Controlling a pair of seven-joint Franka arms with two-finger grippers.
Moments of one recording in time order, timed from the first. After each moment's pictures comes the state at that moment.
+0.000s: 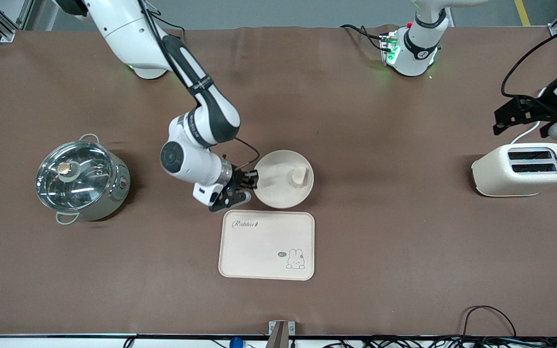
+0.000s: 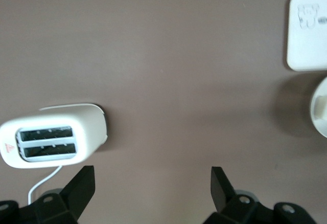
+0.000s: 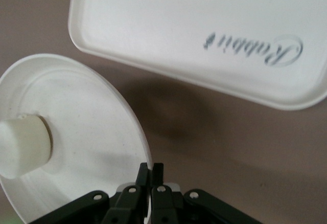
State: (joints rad) left arm -0.06 0.04 -0.06 -1.49 0.00 1.52 -0.01; right arm 0.58 0.58 0.01 -1.79 0.62 2.43 -0.11
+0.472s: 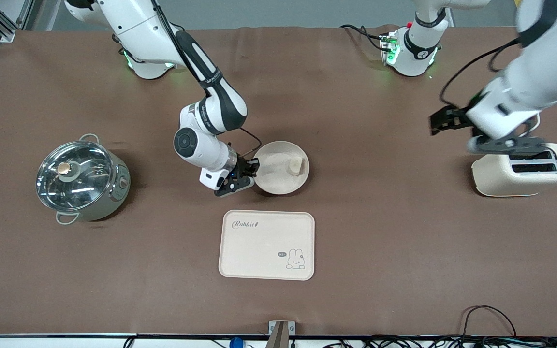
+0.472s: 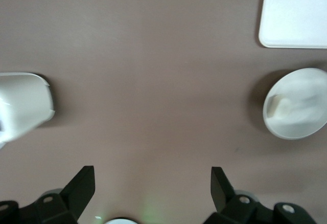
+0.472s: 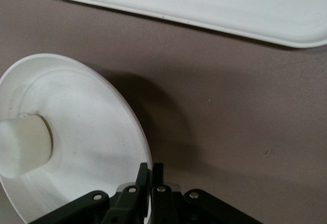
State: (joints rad) left arm -0.24 0.13 -0.07 -1.53 -0.06 1.54 -0.31; right arm 0.62 0.56 0.01 -1.90 0.62 2.51 -0.12
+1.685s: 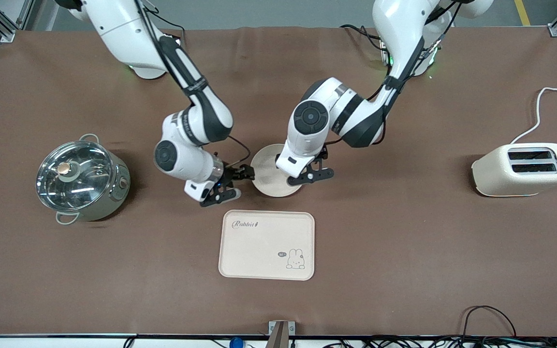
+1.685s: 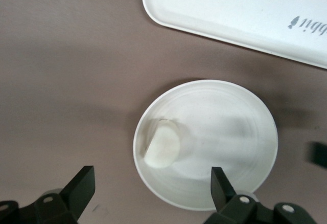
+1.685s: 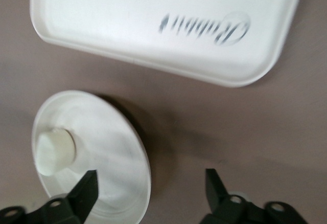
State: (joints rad) left arm -0.68 0.60 -0.07 -1.53 -0.06 2.07 -0.90; right arm 0.53 0.55 -0.04 -1.79 0.62 2.33 -0.12
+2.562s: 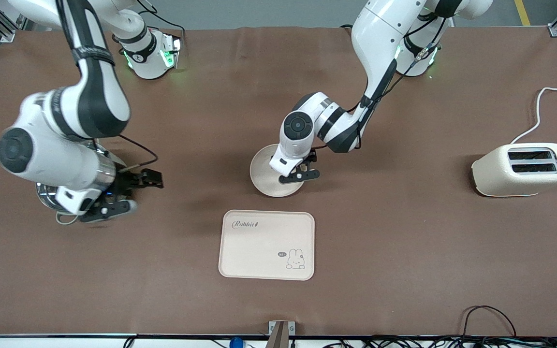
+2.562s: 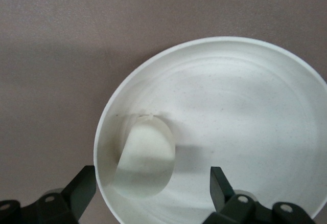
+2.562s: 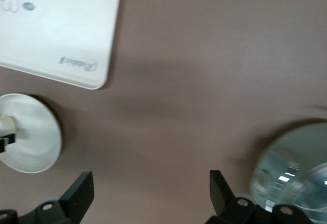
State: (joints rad) left arm -0.74 0.70 -0.07 -1.65 -0.06 2.30 -0.91; right arm 0.50 0.34 -0.38 -1.56 0.26 1.80 -0.13
